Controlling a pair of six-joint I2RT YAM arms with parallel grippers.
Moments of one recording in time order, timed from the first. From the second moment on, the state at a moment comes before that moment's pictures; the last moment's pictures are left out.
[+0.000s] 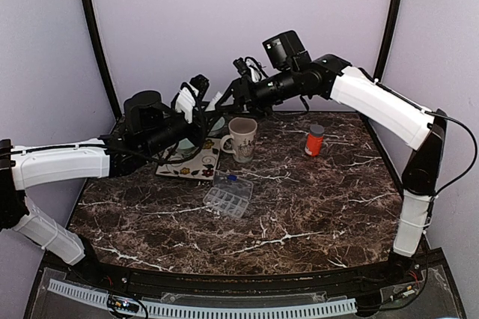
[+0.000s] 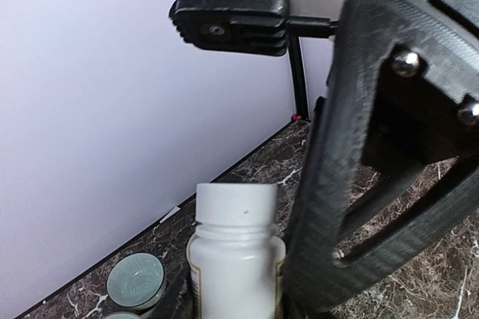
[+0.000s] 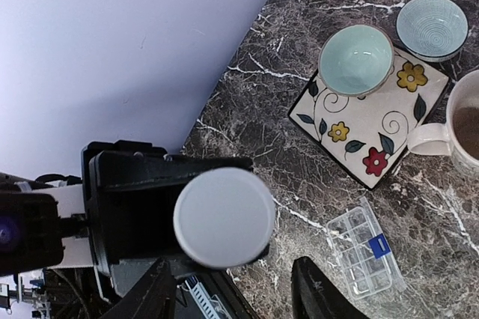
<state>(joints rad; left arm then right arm) -0.81 1.39 0.98 0.34 -0.09 0.19 0.82 1.91 2.03 -0.72 -0.49 0.62</state>
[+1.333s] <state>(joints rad) -0.49 1.49 1.16 0.09 0.97 -0.24 0.82 1.73 1.85 -0.53 -0.48 0.34</state>
